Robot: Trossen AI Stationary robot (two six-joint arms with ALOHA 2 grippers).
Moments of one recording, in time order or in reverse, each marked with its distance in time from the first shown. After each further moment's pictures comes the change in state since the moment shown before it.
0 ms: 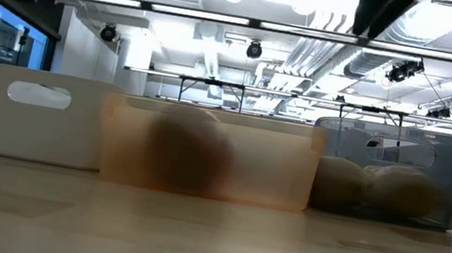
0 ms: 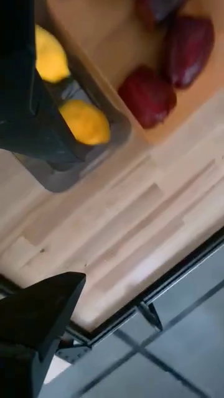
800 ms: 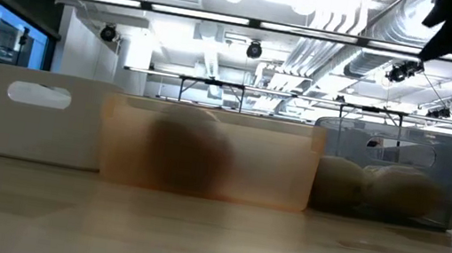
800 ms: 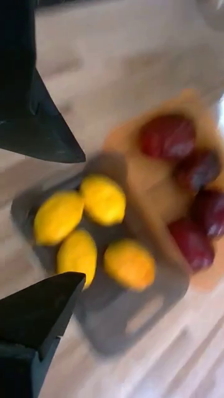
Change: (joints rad) left arm -0.368 0.670 0.200 -0.011 0.512 -0.322; right arm 0.448 -0.304 -0.588 0.622 -0.004 0.266
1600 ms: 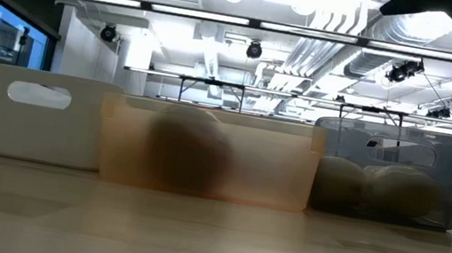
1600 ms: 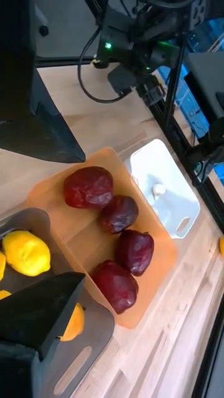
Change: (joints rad) left arm -0.116 0.185 -0.002 0.157 0.149 0.124; right arm 0.012 0.000 -0.032 0.363 0.197 -0.111
